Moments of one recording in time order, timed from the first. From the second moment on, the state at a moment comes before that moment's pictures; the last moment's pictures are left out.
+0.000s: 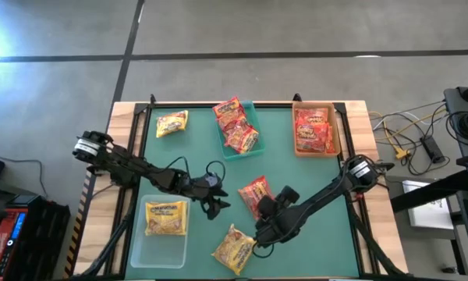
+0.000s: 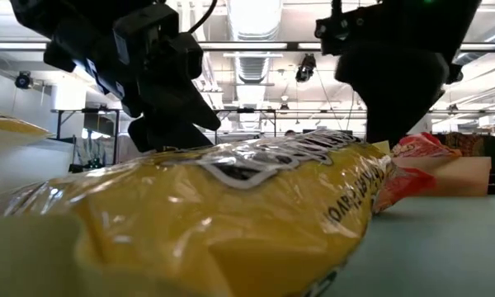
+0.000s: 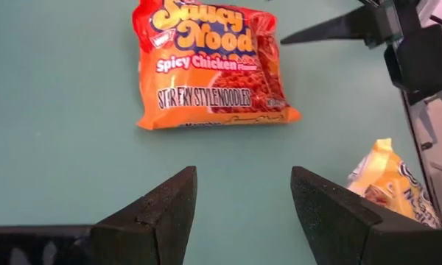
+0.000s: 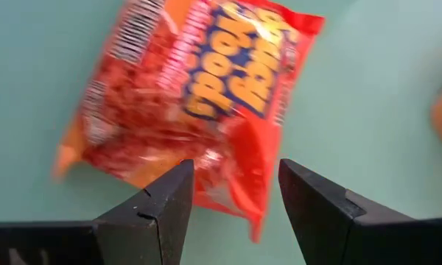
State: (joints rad) left arm -0.27 1.60 0.69 0.29 -0.12 -0.65; right arm 0.53 2.03 1.51 -1.18 0.49 1.22
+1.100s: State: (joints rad) left arm -0.27 1.60 0.69 0.30 -0.20 -0.72; right arm 0.46 2.03 1.33 -0.44 0.58 1.04
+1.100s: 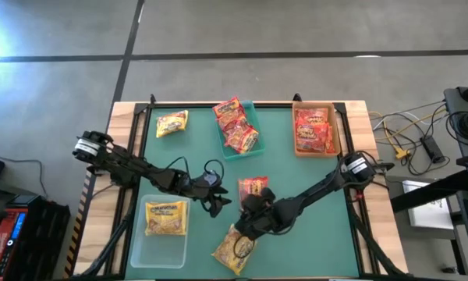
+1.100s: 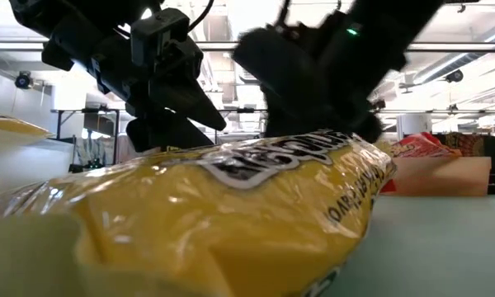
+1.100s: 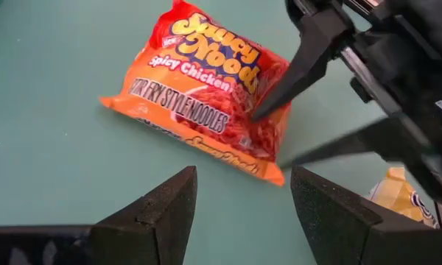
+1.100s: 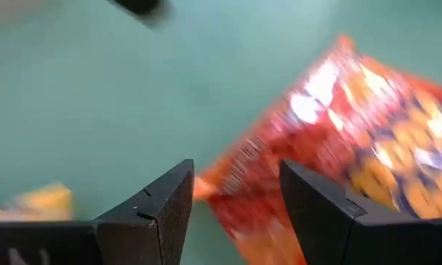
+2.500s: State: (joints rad) left arm -0.20 1.93 0.75 0.59 -0.29 -0.88; right arm 0.51 1.91 1.14 -0.88 0.59 1.48
